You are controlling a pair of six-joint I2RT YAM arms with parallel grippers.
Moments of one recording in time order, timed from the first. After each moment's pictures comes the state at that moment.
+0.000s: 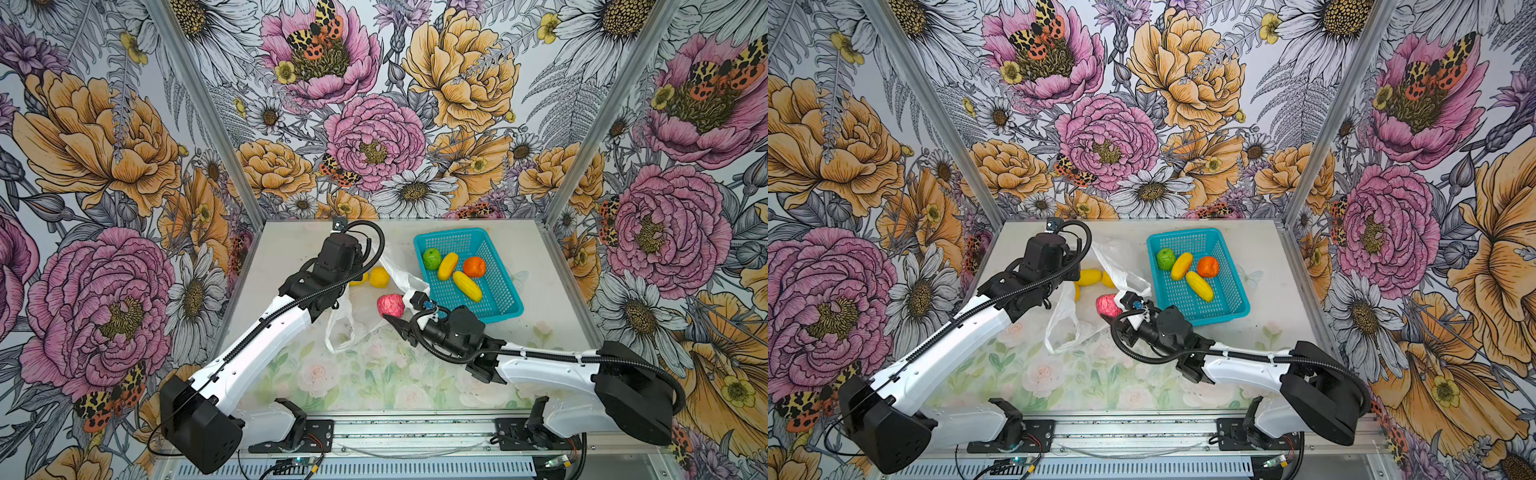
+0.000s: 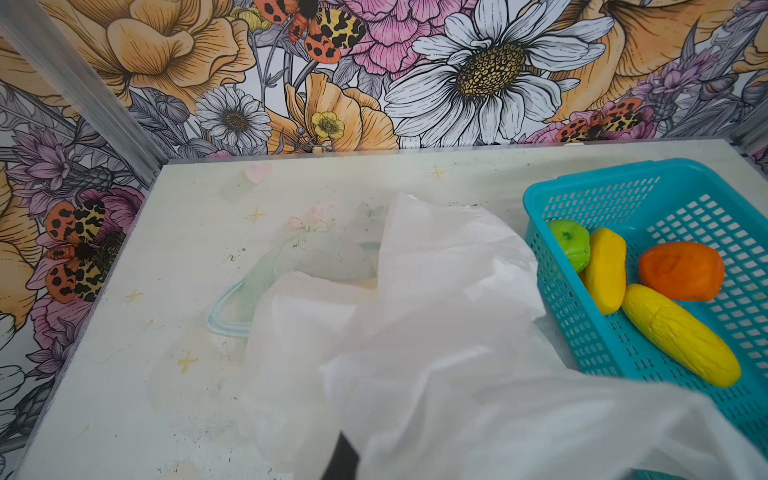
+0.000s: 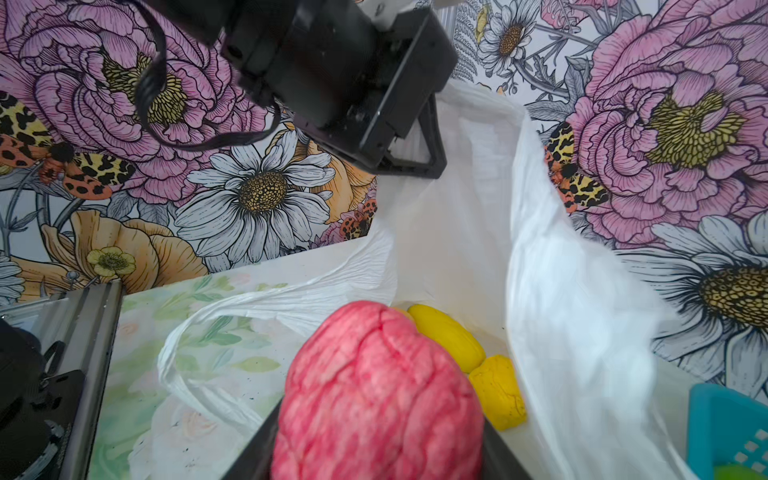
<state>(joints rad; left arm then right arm) -0.55 1.26 1.20 -0.53 -0.44 -0.27 0.98 1.33 0.57 0.74 -0.02 -0.07</state>
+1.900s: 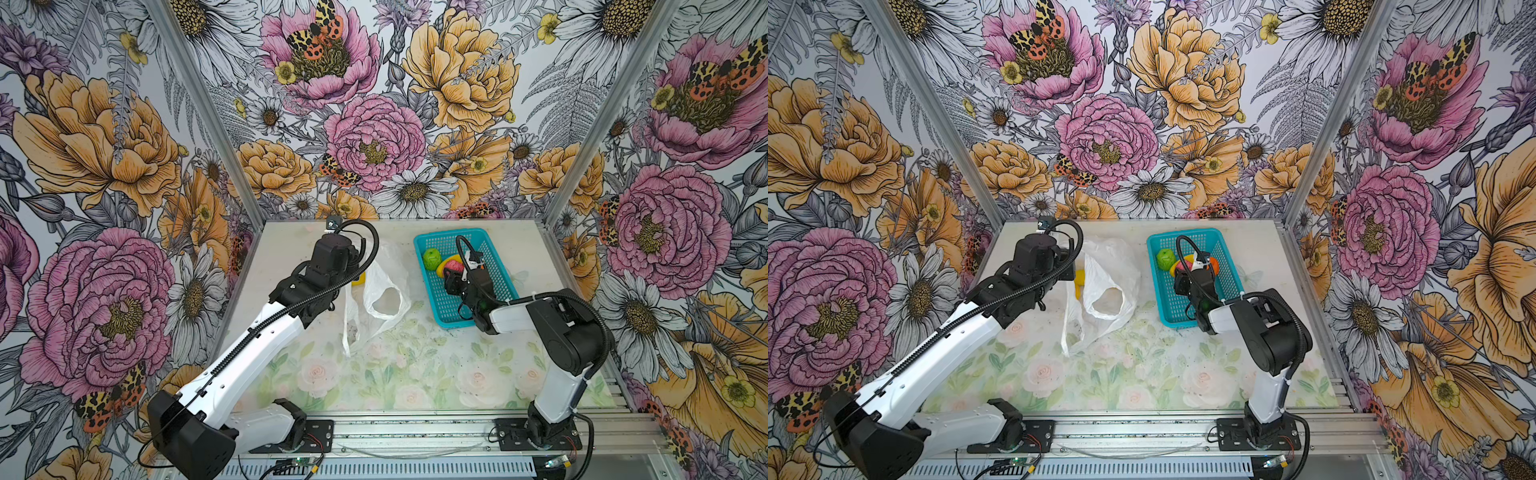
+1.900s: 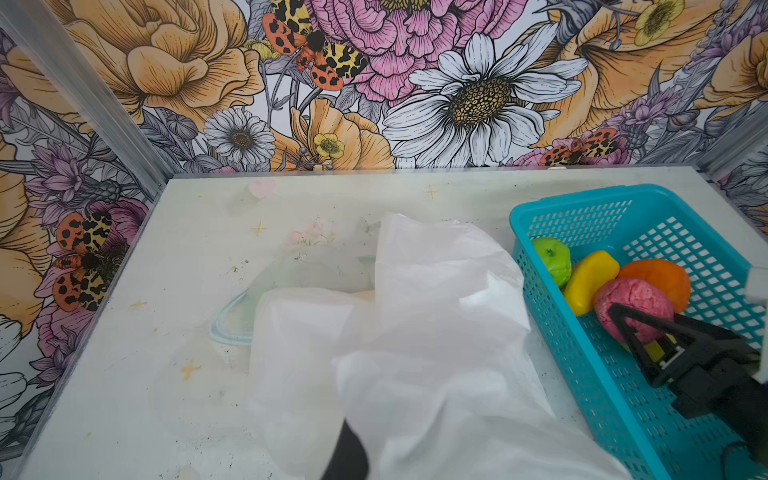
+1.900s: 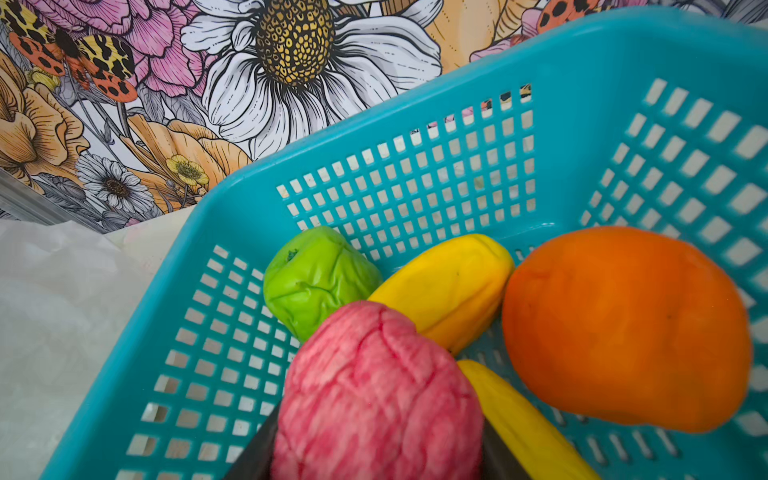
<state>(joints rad) -0.55 1.20 1.20 -0.52 -0.44 -0.27 0.38 1.82 0.71 0.72 0.13 0.45</state>
